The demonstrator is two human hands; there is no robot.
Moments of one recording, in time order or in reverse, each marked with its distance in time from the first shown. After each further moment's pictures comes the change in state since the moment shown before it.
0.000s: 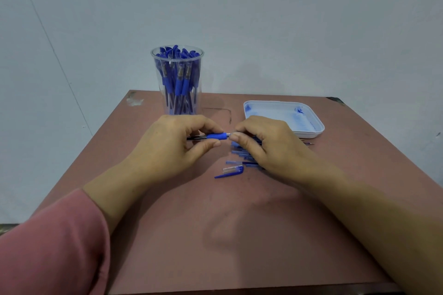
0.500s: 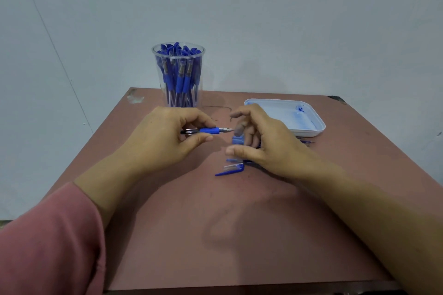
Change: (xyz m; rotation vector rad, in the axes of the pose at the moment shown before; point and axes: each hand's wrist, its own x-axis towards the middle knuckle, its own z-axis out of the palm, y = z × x) left_hand 0.003 -0.010 -0.009 0.029 -0.032 -0.077; right_hand 0.000 0.000 -0.003 0.216 -0.164 0.220
